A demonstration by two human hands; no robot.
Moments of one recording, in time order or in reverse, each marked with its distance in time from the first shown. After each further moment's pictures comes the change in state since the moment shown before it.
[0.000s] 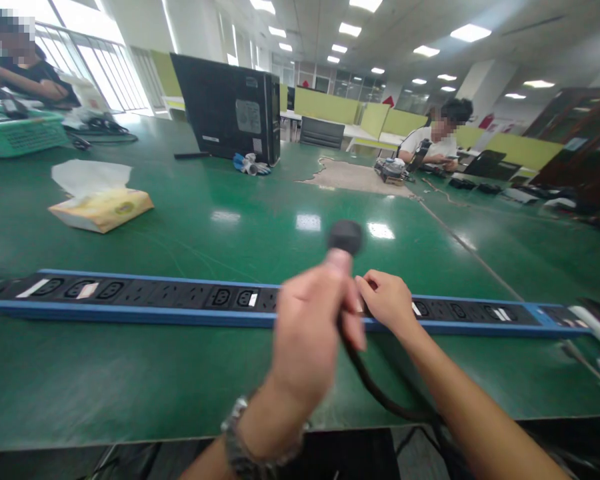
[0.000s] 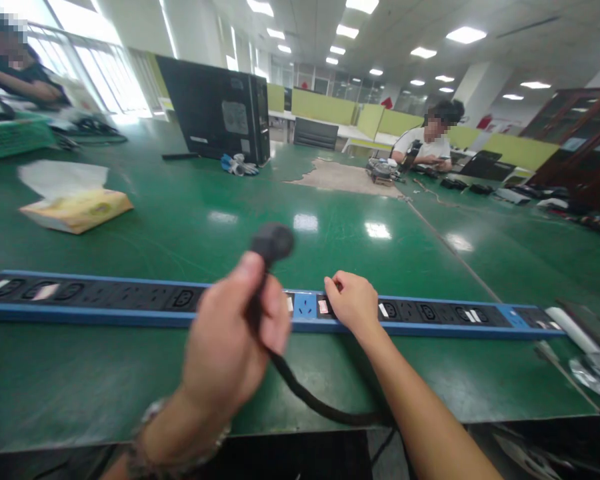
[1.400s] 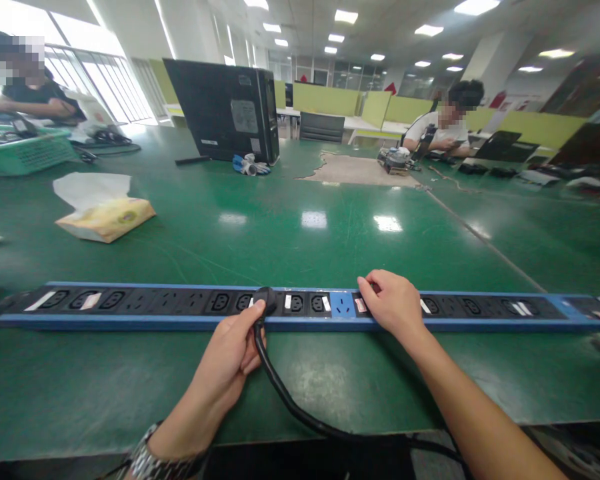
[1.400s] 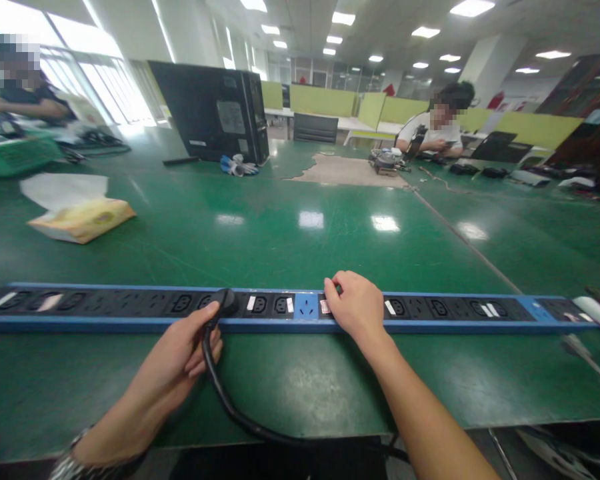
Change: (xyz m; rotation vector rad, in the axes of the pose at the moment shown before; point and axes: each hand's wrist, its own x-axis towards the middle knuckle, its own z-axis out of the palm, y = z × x) left_hand -0.004 -0.030 -0.103 0.190 0.316 -0.399; right_hand -0.008 -0.008 -0.004 -0.072 0.007 -0.061
